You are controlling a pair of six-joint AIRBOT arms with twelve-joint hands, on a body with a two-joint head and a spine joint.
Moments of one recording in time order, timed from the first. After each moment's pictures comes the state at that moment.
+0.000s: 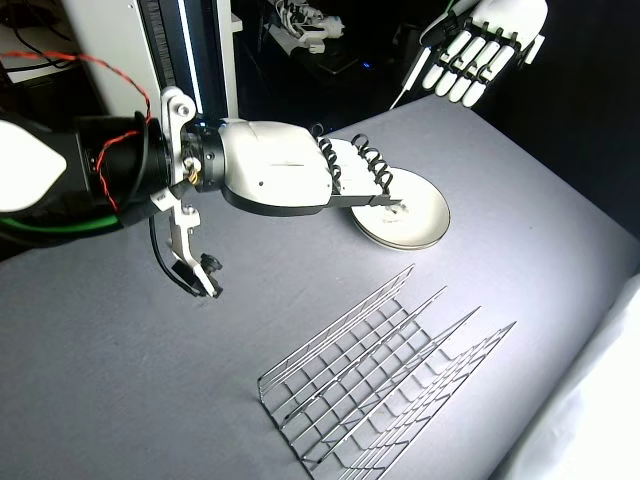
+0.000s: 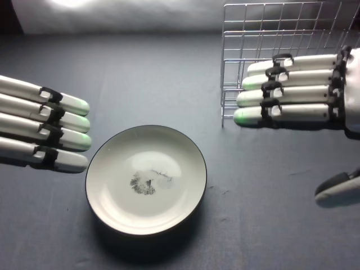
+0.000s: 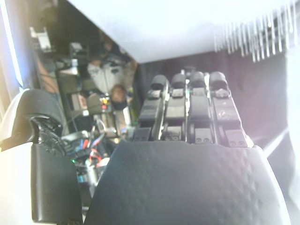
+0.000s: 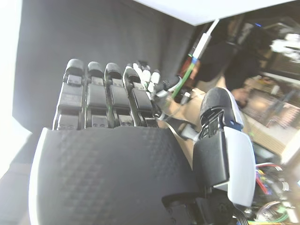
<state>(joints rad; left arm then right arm) 0.16 -0.63 1.27 1.76 -1.31 -0.24 -0.54 -0.78 1.02 -0.84 0.89 -0.38</state>
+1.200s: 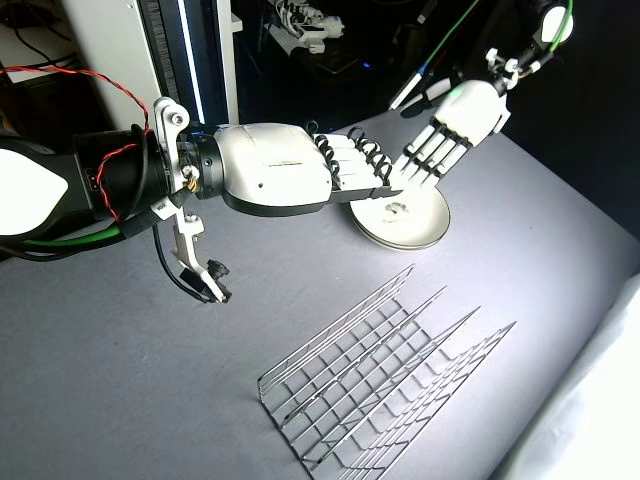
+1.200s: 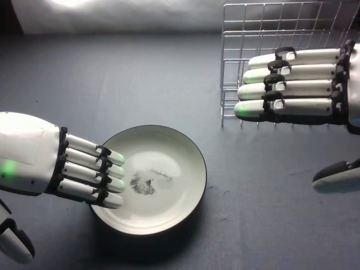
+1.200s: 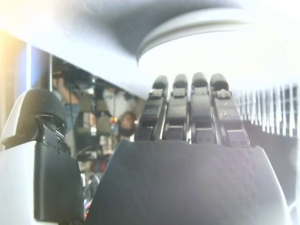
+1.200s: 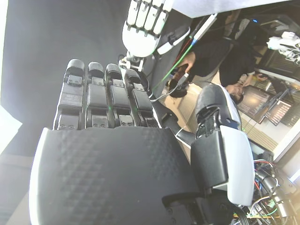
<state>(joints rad) 0.59 -0.98 1.50 1.60 -1.15 0.00 -0.55 -0.79 1.04 -0.81 0.92 -0.40</state>
